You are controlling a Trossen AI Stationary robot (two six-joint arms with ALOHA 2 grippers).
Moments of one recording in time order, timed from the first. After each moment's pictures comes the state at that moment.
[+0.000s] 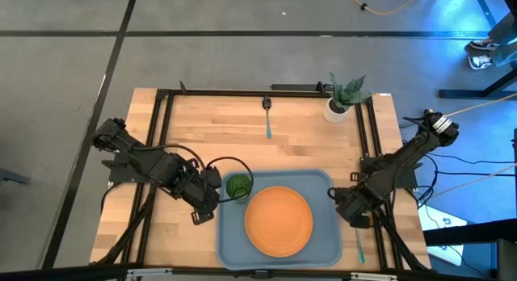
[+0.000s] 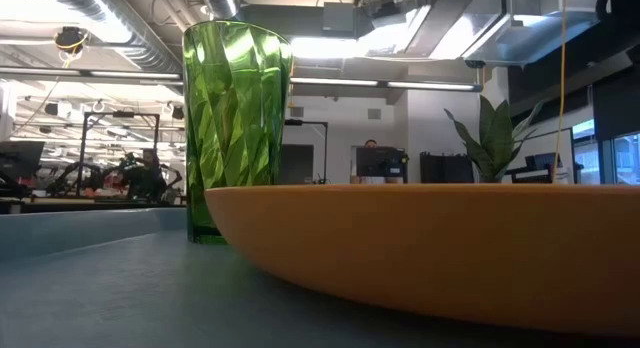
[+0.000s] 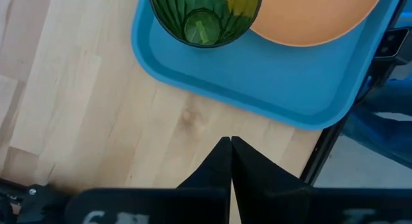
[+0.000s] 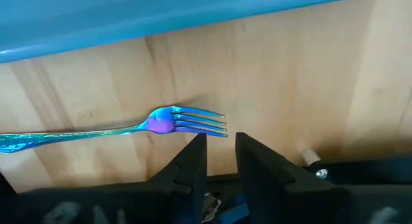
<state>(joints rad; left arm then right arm) -0.53 1.60 1.74 -1.46 -0.12 -0.96 0.73 1.33 0.83 -1.12 -0.10 0.85</state>
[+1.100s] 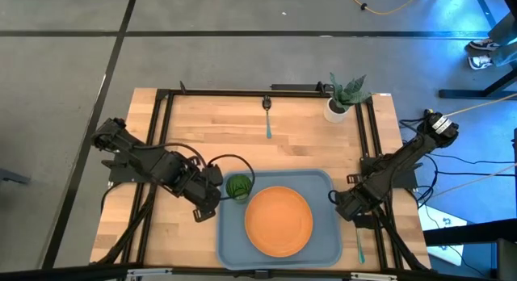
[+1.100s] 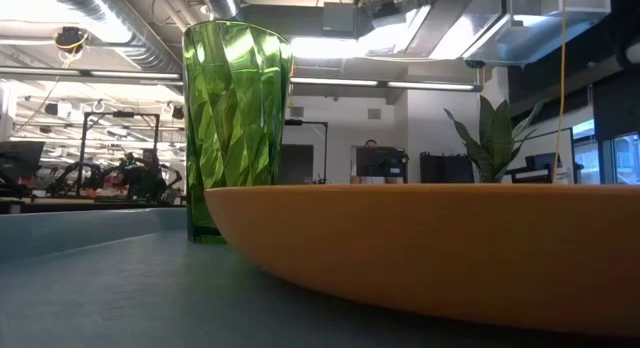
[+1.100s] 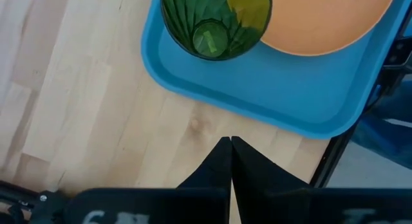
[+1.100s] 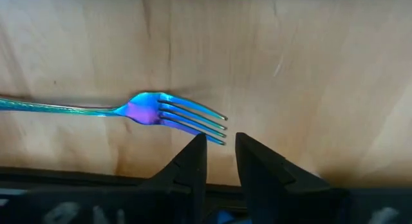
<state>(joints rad) -0.51 1.60 1.74 -1.46 -0.15 -0.93 0.74 1.34 0.69 -0.99 -0.15 0.66</state>
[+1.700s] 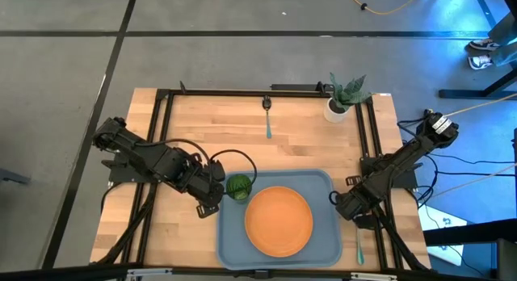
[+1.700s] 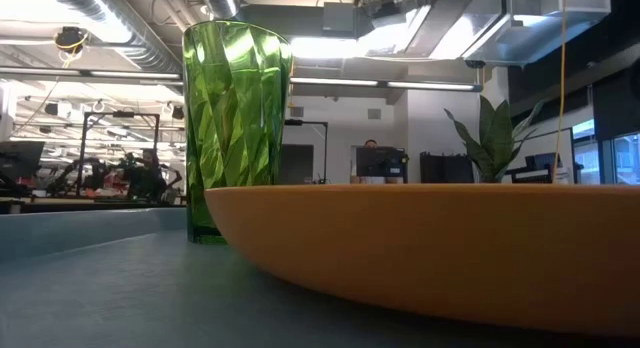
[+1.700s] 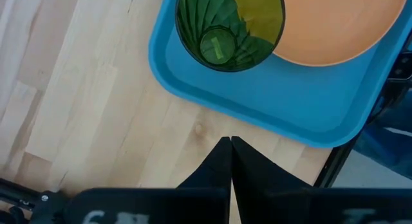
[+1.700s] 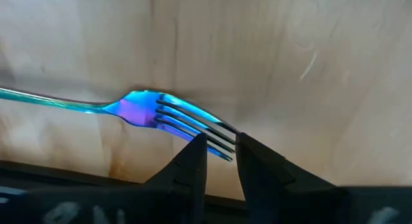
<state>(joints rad) -0.48 1.60 1.74 -1.45 -0.15 -0.93 0.74 1.34 0.60 -0.88 -0.20 0.62</state>
